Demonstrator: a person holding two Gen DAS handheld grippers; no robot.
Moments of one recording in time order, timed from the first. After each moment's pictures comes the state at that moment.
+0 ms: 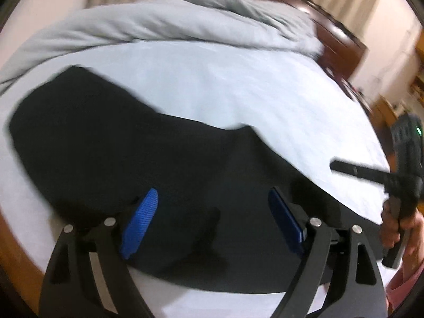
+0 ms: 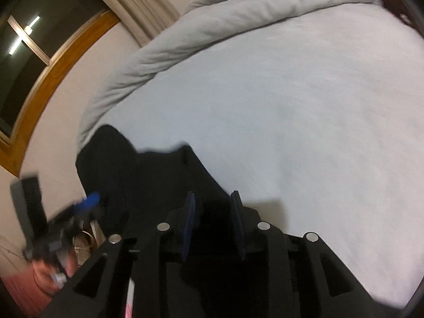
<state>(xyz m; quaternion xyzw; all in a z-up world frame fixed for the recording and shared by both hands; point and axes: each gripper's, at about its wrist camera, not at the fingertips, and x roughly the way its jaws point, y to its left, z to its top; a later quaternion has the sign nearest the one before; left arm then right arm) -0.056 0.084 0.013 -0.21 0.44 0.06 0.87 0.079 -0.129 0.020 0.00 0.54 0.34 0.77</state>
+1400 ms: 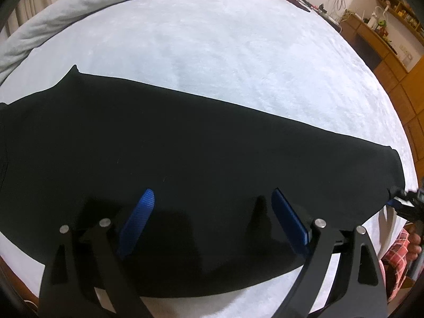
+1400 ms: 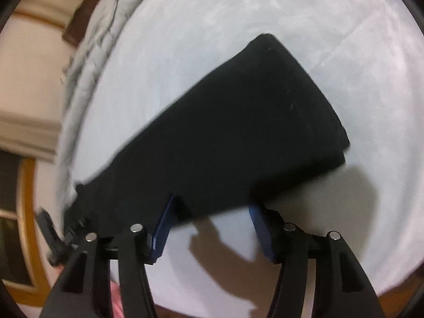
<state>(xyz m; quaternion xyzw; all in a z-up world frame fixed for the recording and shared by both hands) -0.025 -0.121 -0.038 -0.09 0.54 -0.03 0.84 -0.043 -0.511 -0.055 0.36 0.53 0.05 0.76</state>
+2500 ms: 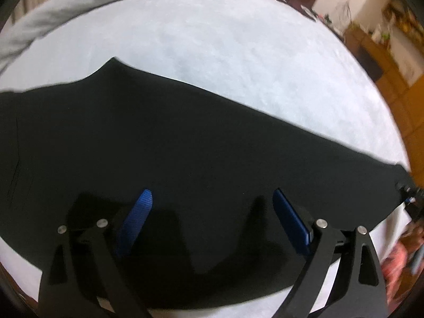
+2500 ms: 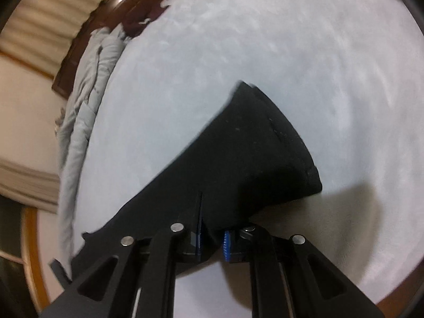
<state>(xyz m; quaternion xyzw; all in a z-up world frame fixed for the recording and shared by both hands) -0.026 -0.108 -0.037 -0.13 0.53 -0.02 0.84 -0.043 -0.562 0.004 0.32 0.47 -0.03 0.82</state>
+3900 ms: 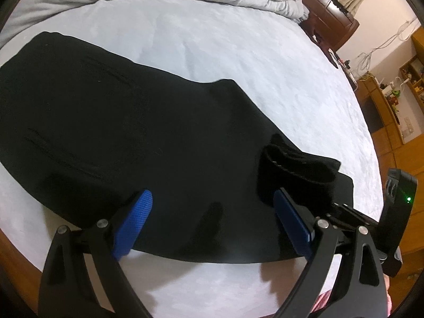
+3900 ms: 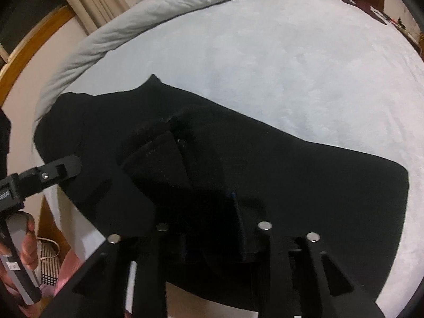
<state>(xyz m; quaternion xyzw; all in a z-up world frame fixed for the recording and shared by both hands) -0.050 -0.010 -0.006 -0.25 0.51 0.02 0.82 0.009 -0.144 -0.016 0.00 0.55 0.23 0.80</state>
